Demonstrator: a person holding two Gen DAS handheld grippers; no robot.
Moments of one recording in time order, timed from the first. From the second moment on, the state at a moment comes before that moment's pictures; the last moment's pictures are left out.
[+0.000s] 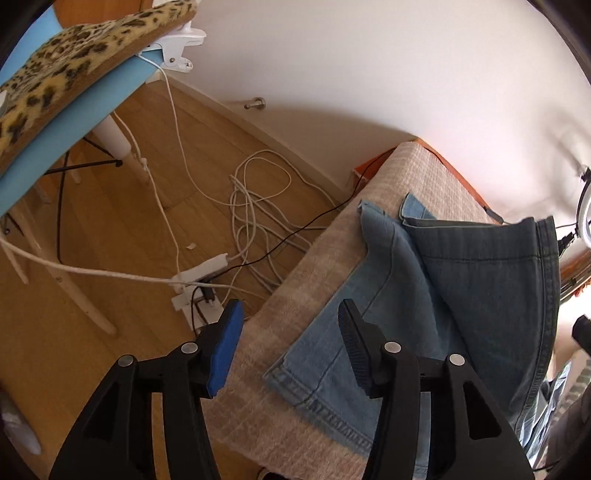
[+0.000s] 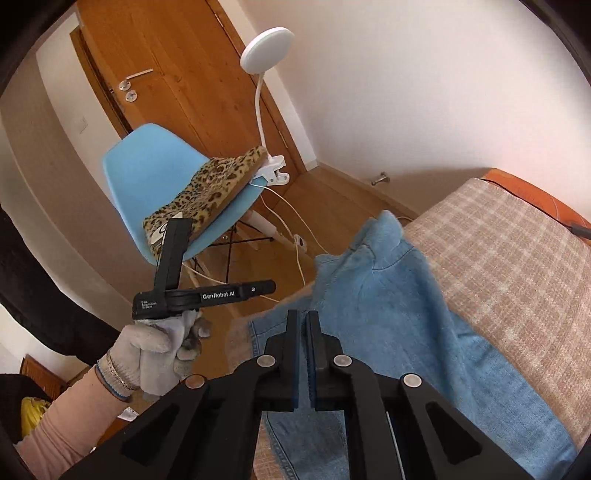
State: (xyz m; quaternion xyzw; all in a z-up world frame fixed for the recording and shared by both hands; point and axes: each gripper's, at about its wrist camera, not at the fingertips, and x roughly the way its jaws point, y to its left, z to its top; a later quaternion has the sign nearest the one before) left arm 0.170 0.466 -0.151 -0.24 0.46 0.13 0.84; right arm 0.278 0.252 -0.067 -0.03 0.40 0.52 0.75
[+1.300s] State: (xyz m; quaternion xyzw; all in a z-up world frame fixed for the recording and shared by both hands) left arm 0.123 0.430 -0.146 -0.27 0.41 0.10 0.87; right arm 0.348 0.257 -0.113 -0.15 0.44 0.44 0.77
